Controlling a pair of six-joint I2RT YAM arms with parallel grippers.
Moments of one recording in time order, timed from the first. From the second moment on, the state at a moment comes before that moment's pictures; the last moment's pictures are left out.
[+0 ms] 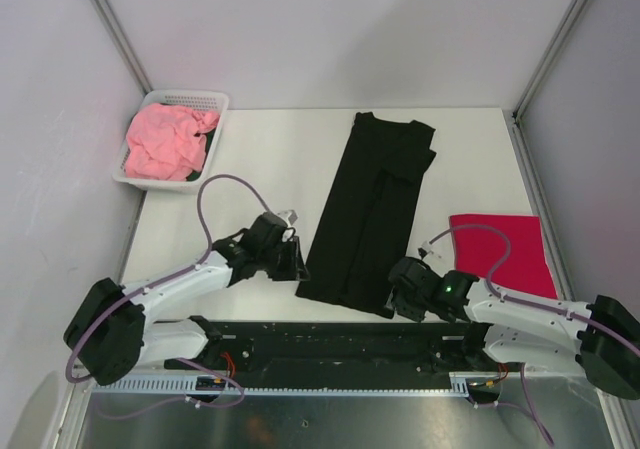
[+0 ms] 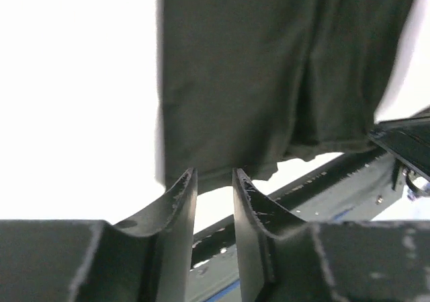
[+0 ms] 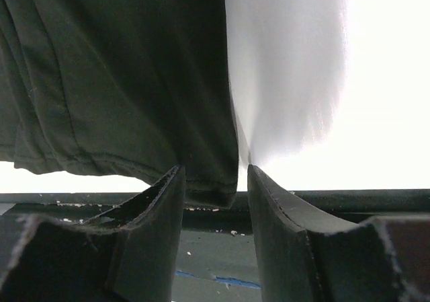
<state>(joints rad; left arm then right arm) -0.72 1.19 0.62 -0.34 0.19 -0.70 1.01 0.99 0.45 -0.58 0.20 1.37</state>
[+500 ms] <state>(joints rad) -0.64 1.29 0.58 -0.38 0.17 -0.64 1.01 1.04 0.45 -0.52 0.17 1.35</state>
